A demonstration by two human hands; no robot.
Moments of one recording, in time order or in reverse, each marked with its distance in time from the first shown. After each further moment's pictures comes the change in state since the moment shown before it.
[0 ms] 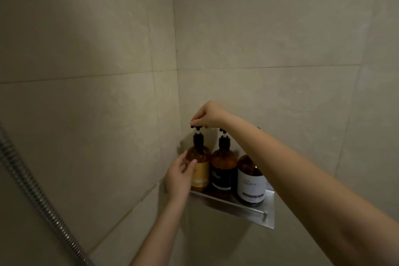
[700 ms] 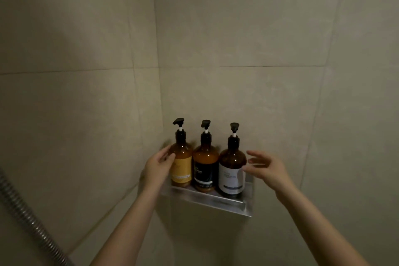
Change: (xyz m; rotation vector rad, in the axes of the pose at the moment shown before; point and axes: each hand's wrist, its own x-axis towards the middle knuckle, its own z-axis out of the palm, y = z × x) left_hand 0.028 -0.007 -0.012 -0.151 -0.191 -0.051; right_hand -0.190 0.115 0.022 0.565 0.437 0.399
